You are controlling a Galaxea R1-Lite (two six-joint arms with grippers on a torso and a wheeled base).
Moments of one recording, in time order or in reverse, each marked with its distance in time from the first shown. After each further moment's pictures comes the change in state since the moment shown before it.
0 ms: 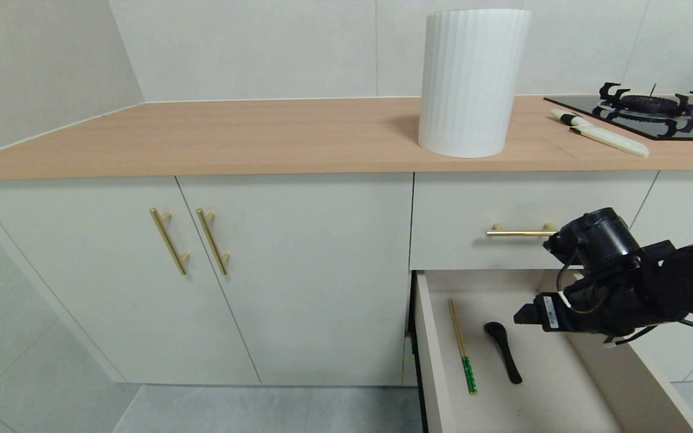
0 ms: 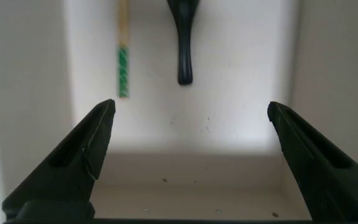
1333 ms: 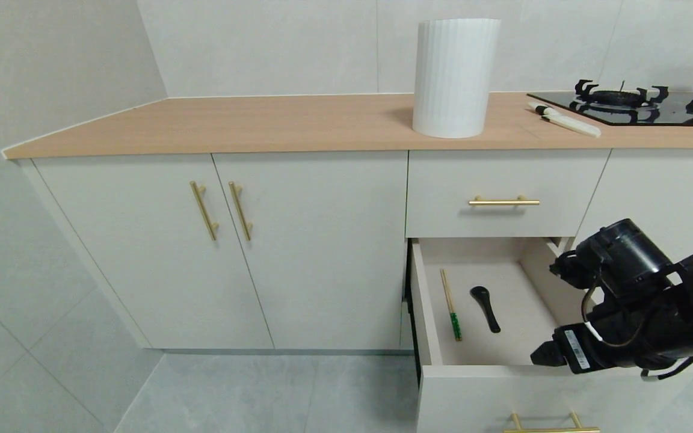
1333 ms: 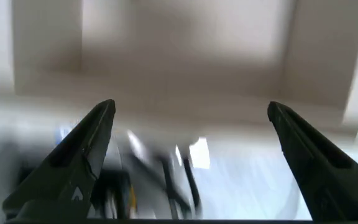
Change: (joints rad) left arm 0.000 0.000 0.000 0.000 0.000 0.000; right arm 0.096 -0.140 0.049 0.221 -0.001 -0.067
